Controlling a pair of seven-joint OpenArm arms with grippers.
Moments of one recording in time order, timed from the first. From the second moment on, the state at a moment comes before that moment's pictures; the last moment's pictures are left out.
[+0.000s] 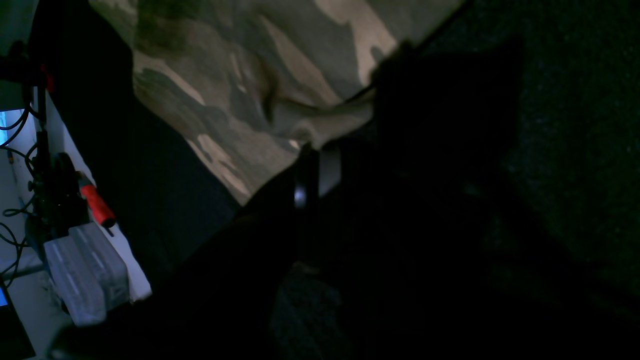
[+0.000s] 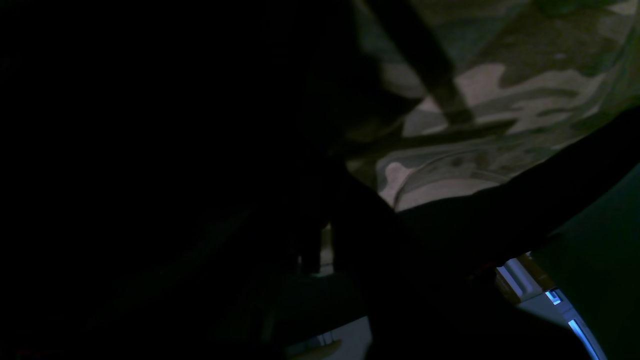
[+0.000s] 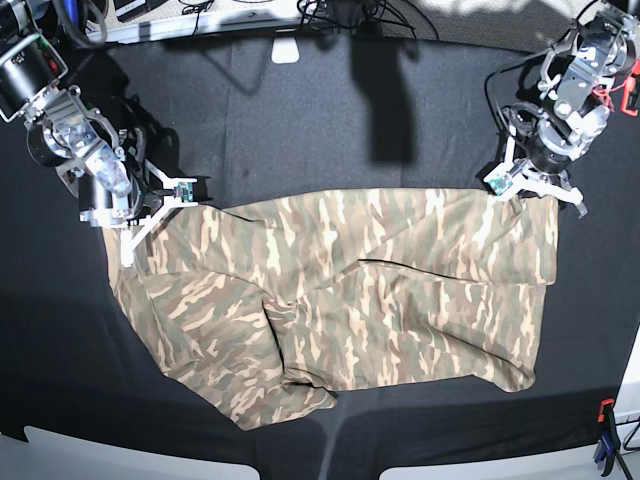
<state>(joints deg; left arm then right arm) 10.6 -32.8 19.9 91.5 17.8 -10.0 27.7 12.2 43.1 -37.4 88.9 -15.3 -6.4 -50.6</state>
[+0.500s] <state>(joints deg) 10.5 -34.0 19.9 102.9 17.8 -6.8 38.2 9.1 43.9 -37.4 95.8 -11.9 -3.9 -49.4</state>
